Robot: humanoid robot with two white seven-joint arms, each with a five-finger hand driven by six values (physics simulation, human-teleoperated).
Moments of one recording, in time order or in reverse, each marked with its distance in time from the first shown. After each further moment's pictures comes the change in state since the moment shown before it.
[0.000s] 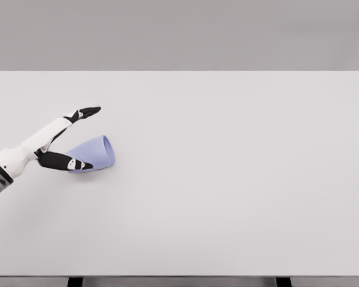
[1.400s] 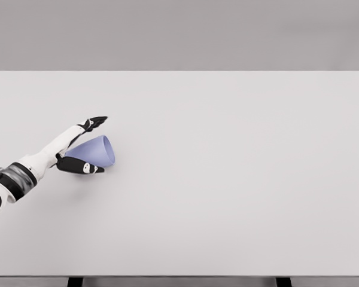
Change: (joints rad) left arm -0.044 -0.099 -0.074 0.000 0.011 0.291 0.062; right arm 0.000 0.000 0.000 0.000 0.000 0.000 0.000
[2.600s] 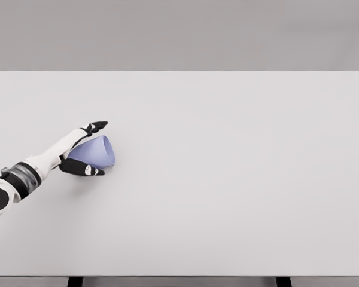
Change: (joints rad) left arm -0.046 0.000 -0.058 0.001 0.000 0.098 0.006; right arm 0.000 0.000 0.000 0.000 0.000 0.000 0.000
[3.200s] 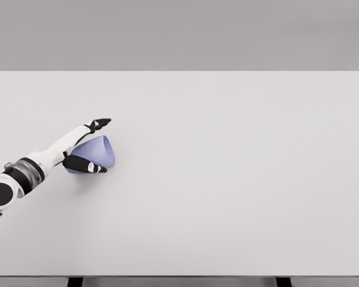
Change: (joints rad) left arm -0.054 -0.002 -0.043 0.000 0.000 0.029 0.000; right arm 0.000 0.000 0.000 0.000 0.000 0.000 0.000
